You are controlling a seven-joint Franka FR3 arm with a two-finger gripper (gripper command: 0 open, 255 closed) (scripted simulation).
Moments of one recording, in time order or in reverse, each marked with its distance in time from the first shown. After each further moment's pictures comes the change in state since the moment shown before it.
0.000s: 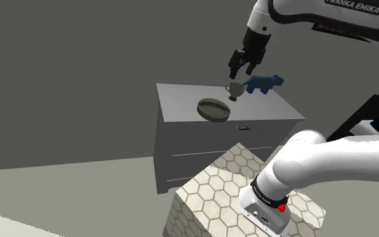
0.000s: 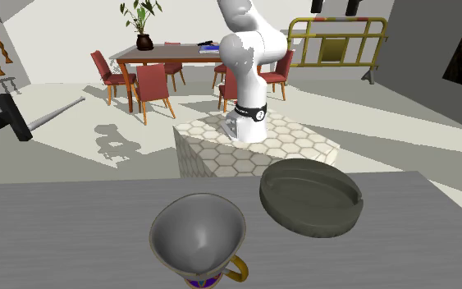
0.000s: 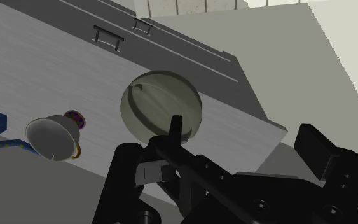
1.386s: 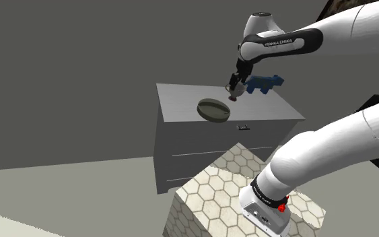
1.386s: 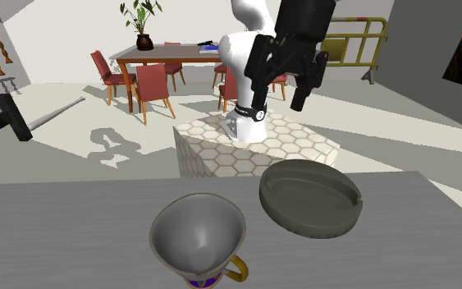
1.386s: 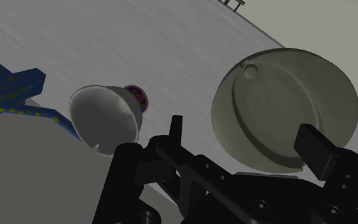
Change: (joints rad) arm -0.090 0.387 -0.281 -0.066 -0.286 0.511 -0.341
